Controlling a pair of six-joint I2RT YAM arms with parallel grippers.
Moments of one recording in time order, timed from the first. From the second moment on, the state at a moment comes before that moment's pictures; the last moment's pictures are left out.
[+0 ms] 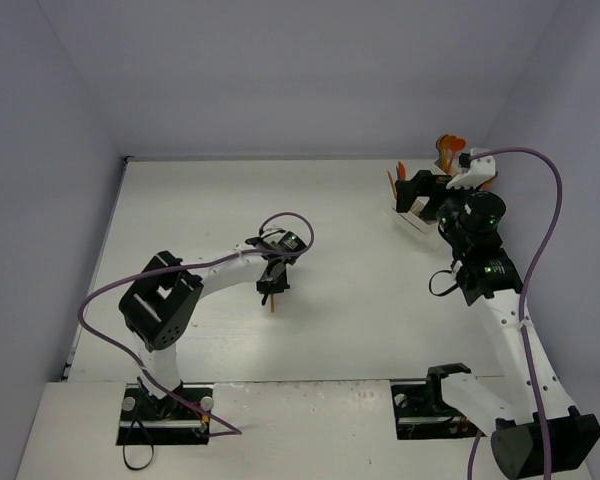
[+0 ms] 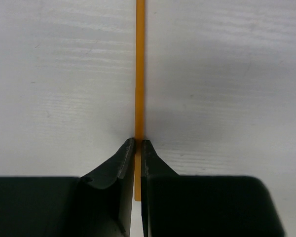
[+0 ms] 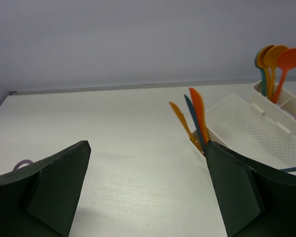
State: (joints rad) left arm -0.76 1.84 1.21 -0.66 -0.30 -0.84; right arm 0.14 0.95 0.96 -0.06 -0.03 0.23
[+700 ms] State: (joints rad) left arm -0.78 1.16 1.00 -0.15 -0.08 -0.13; right arm 0.41 1.26 1.14 -0.07 -0.50 0.36
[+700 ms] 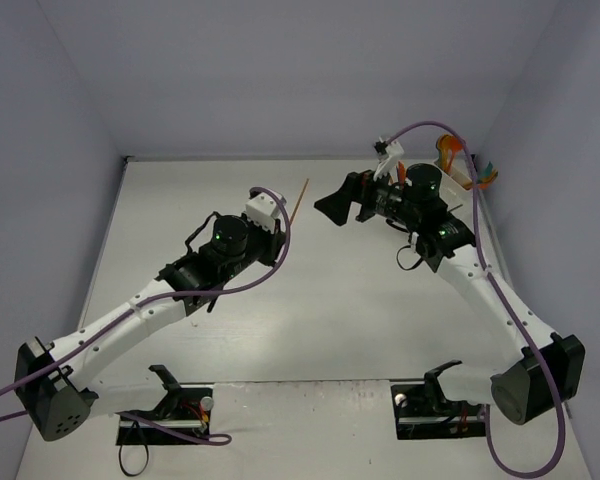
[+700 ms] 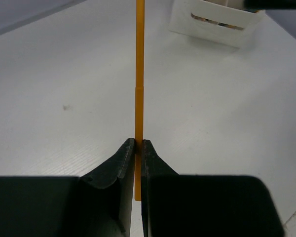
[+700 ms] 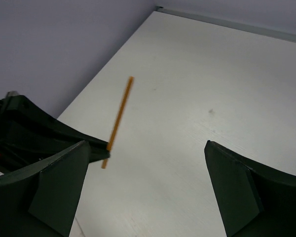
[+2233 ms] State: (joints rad) left arm -0.70 1.01 0.72 -0.22 -0.26 -0.17; right arm 0.12 1.21 1.12 -0.03 -0.09 0.28
